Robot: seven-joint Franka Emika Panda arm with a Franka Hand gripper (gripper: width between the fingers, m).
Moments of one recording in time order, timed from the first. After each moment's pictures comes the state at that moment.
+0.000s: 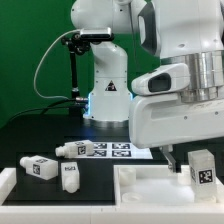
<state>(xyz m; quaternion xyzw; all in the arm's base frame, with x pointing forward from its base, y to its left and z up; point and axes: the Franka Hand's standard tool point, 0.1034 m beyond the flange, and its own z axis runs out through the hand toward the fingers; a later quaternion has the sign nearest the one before) 0.638 0.101 0.077 -1.00 -0.03 -0.01 0.07</state>
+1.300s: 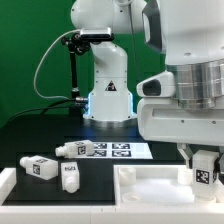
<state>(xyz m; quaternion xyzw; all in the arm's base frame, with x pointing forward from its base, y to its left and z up) 0.639 0.109 0.074 -0.90 0.42 0.04 0.09</state>
